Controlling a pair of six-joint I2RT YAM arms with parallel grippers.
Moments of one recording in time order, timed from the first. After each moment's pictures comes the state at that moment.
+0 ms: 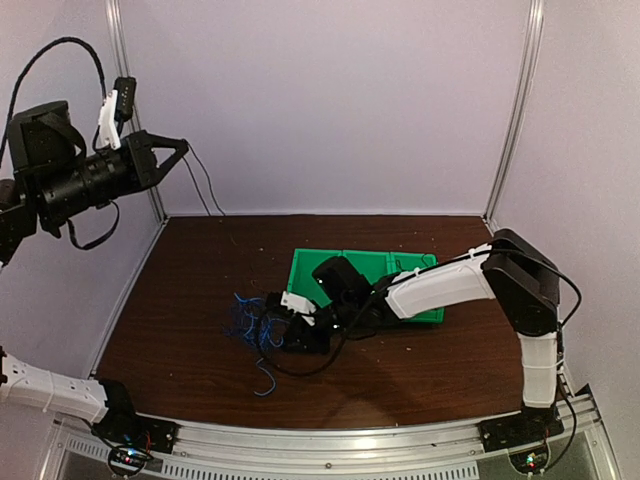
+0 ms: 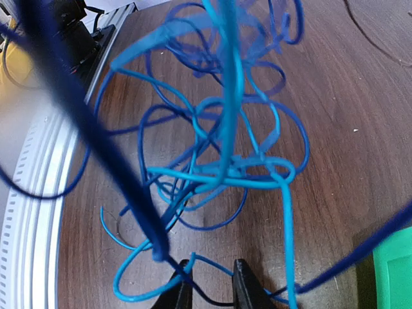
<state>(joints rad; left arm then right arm) -0.90 1.00 1.50 -0.62 -0.28 -0.43 0.98 2.06 1.30 0.03 -0.54 -0.18</state>
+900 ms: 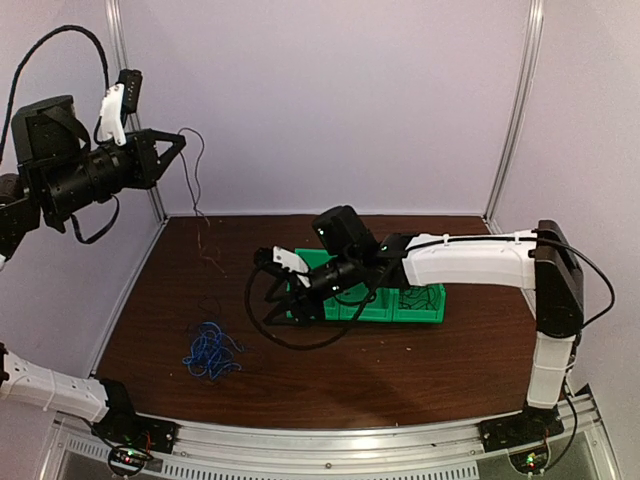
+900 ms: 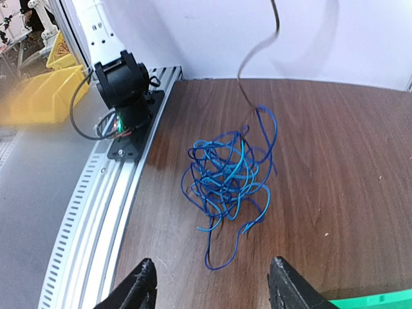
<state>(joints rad) -0.90 1.05 1.59 -0.63 -0.38 -0.24 0.98 1.93 1.49 -0.17 -0.66 -0.27</state>
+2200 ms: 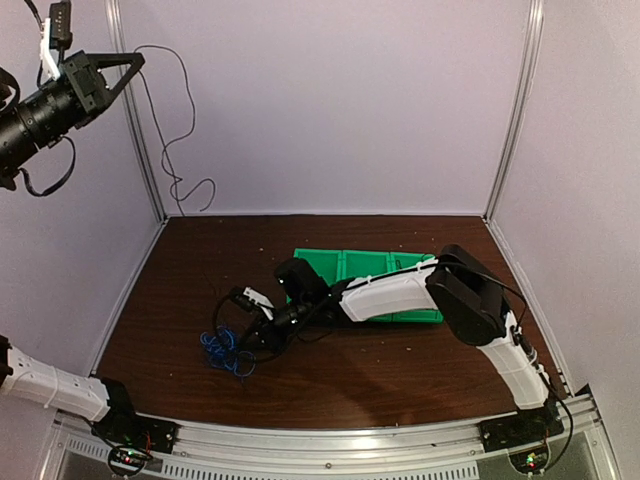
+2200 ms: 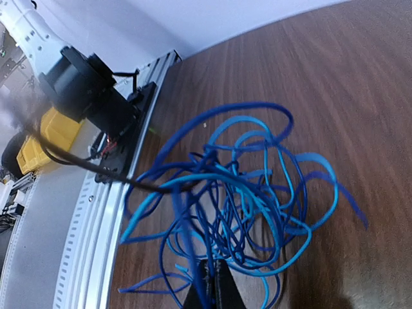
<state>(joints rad) -0.90 1.09 1.86 -0.59 -0.25 -0.28 1.03 2.37 1.73 0.10 -0.78 0.11</state>
